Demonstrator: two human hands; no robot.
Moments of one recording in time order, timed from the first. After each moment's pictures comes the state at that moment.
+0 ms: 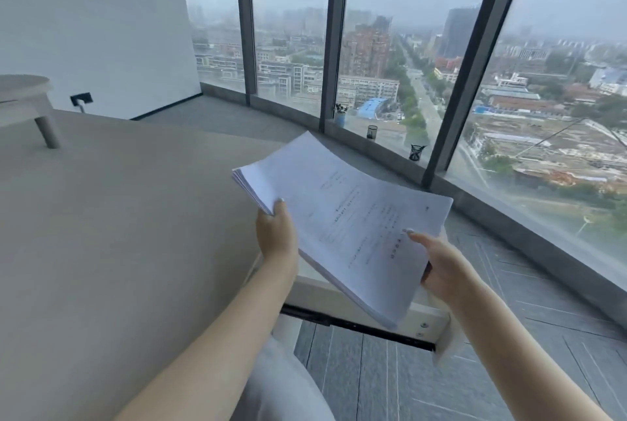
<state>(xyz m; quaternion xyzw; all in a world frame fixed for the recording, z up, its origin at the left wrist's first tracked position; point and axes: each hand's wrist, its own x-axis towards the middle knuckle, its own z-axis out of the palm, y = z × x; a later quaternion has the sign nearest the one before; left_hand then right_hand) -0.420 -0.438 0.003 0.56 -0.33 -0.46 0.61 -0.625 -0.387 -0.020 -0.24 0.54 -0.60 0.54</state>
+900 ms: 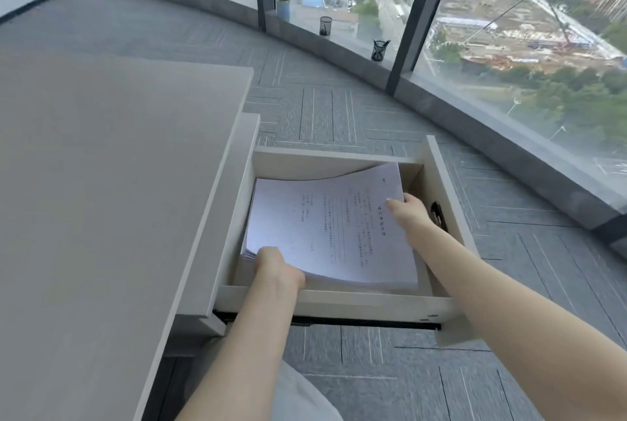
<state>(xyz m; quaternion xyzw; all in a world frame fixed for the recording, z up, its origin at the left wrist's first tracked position) -0.490 -0.543 -0.136 0.61 0.15 -0.69 0.37 -0.695 -0.531 -0.154 -0.19 0.79 -0.42 0.40</state>
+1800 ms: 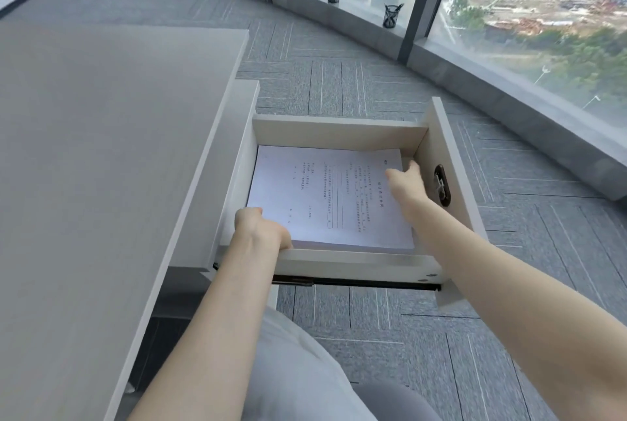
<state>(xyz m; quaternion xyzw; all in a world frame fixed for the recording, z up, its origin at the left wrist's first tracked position) -0.472 -0.533 -0.099 0.64 0.09 -0.67 0.37 -0.676 -0.518 -0.152 -0.20 0.81 -0.41 0.37</state>
